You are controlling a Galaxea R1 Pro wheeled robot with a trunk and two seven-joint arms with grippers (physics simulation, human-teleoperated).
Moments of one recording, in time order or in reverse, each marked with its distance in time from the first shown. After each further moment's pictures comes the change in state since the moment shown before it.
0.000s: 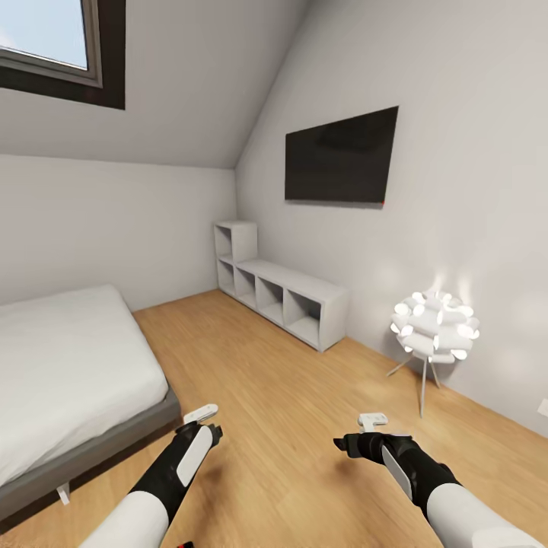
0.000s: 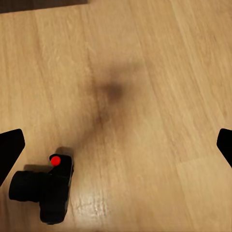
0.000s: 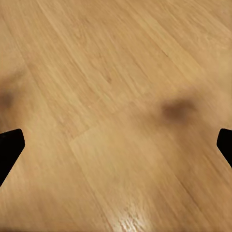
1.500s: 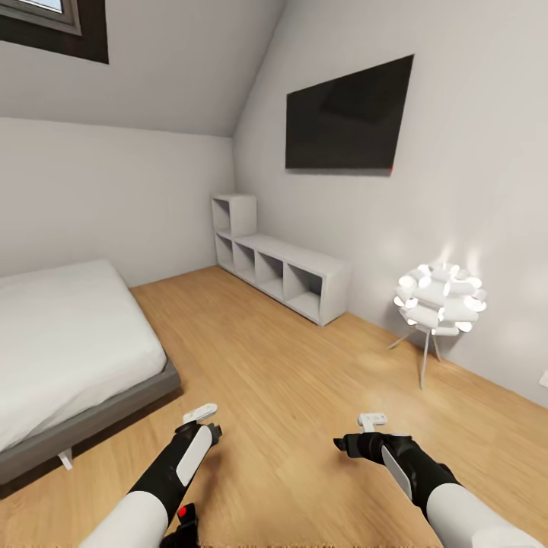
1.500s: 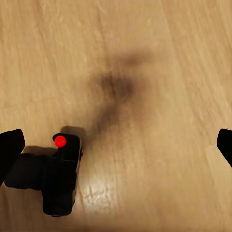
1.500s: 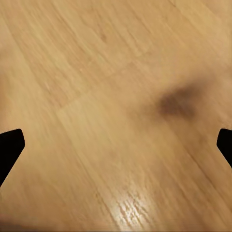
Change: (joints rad) left arm -0.001 0.002 0.000 -0.003 -0.004 -0.002 0.000; right arm 0.000 0.000 0.002 0.000 0.000 0.000 0.000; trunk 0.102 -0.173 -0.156
